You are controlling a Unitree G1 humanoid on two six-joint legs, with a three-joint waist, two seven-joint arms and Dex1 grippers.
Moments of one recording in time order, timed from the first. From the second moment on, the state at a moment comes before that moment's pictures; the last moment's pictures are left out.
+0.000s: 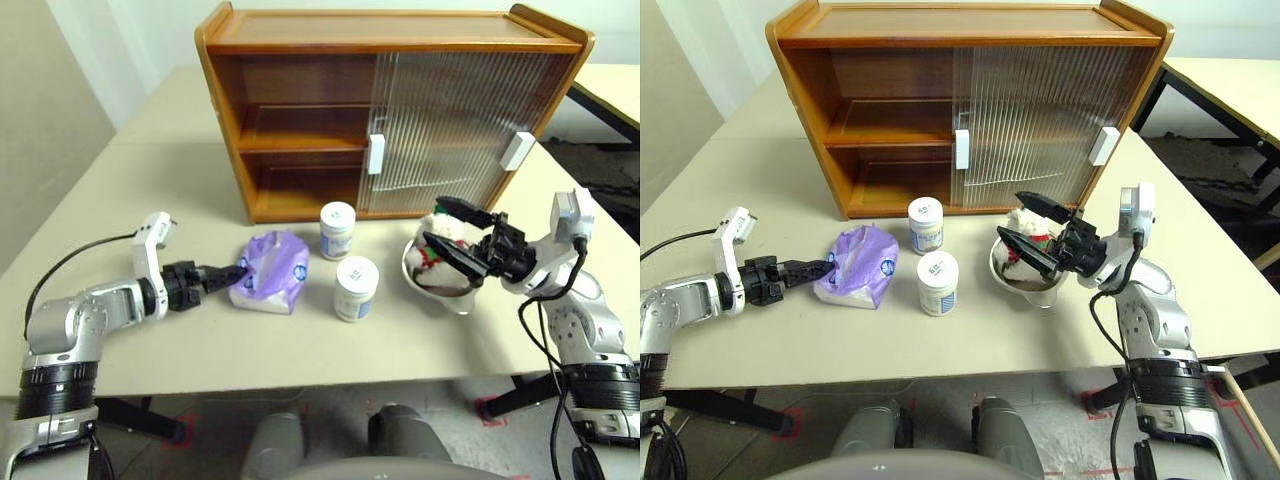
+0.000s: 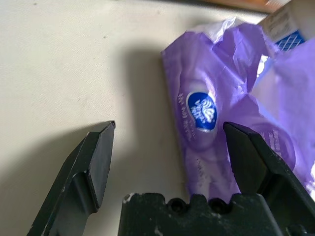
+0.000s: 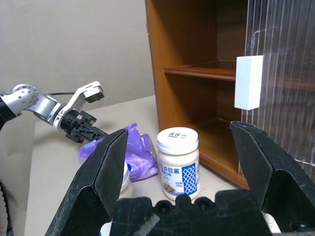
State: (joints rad) left arm -0.21 0.63 0.28 0.05 -0.63 1.10 -0.72; right arm -0.20 -0.42 -0.16 0.07 0.61 0.02 1.16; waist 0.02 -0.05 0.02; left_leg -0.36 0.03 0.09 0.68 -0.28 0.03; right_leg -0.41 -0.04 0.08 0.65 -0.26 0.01
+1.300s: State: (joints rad) left arm -0.52 0.23 0.65 -0.15 -1.06 1.29 -0.21; right arm -0.21 -0.42 -0.13 0.04 0.60 0.02 1.15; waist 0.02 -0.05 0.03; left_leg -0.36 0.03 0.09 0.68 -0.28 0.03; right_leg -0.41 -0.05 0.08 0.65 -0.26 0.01
